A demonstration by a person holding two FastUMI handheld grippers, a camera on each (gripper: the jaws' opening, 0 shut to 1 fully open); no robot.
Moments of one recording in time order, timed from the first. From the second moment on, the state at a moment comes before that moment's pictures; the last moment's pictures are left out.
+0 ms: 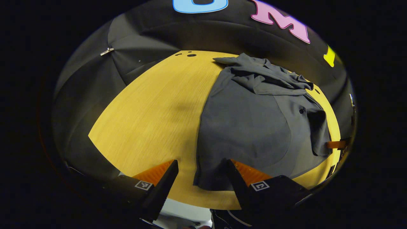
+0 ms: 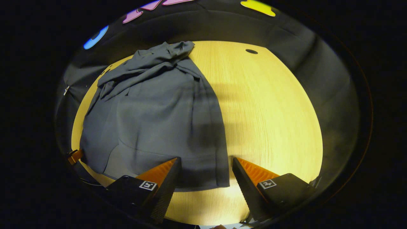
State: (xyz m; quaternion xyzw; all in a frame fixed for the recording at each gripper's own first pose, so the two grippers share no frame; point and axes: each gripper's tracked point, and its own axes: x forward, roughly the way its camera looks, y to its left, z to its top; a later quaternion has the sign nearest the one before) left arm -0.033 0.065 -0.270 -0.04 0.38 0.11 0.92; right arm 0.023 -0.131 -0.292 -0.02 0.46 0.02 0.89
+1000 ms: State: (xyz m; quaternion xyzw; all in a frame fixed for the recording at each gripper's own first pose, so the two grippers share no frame) left arm -0.023 0.021 -0.288 0.01 0.41 0.05 0.91; right arm 0.018 -0.073 -0.299 -0.05 0.49 0.07 0.87
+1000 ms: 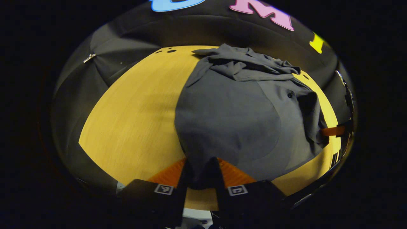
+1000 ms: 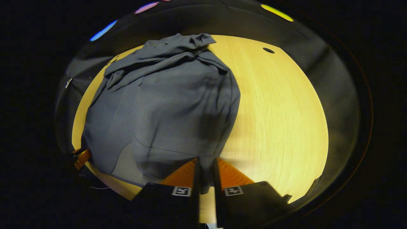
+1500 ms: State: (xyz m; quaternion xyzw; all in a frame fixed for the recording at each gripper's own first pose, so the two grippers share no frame) left arm -0.012 0.014 -0.274 -0.06 0.40 0.04 0.91; right arm 0.016 -0.053 -0.289 0.00 0.50 0.13 0.86
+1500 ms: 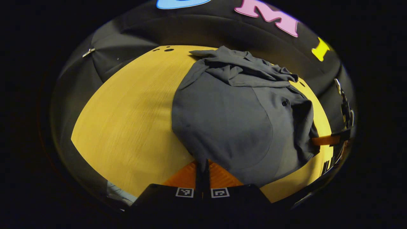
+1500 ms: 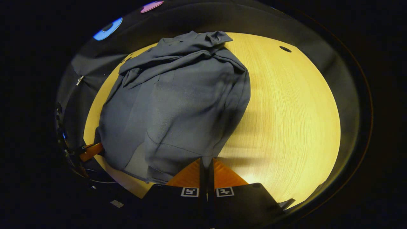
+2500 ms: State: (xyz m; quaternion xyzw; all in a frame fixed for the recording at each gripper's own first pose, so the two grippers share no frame) left arm 0.058 0.006 -0.143 -0.09 0.29 0.01 0.95; right arm 0.078 -0.028 -0.193 0.06 0.40 0.16 0.90
